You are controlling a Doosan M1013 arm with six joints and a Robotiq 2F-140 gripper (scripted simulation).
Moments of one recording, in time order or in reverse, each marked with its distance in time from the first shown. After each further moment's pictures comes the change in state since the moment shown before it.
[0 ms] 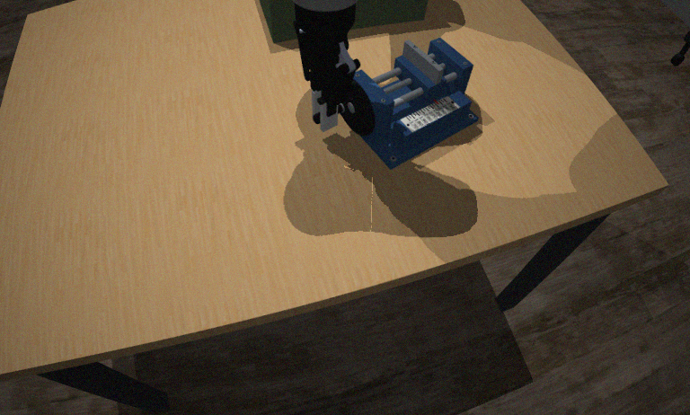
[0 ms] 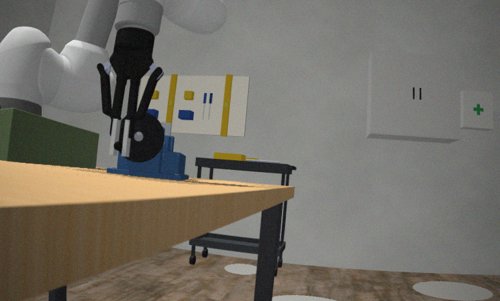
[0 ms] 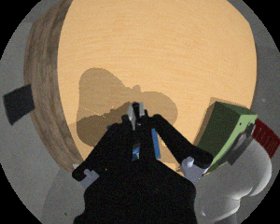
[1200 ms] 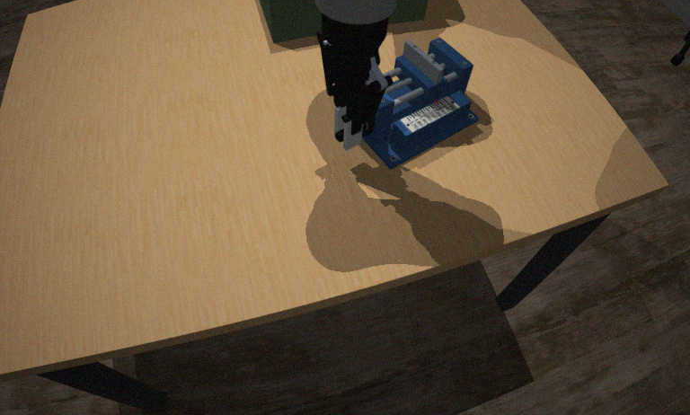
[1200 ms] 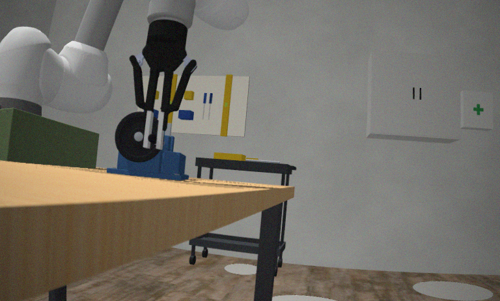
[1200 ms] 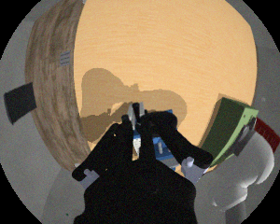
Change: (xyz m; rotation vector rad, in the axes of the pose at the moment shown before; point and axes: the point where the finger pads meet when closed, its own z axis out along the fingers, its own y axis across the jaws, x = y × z) arm 0.000 -0.062 -0.019 0.001 0.000 0.000
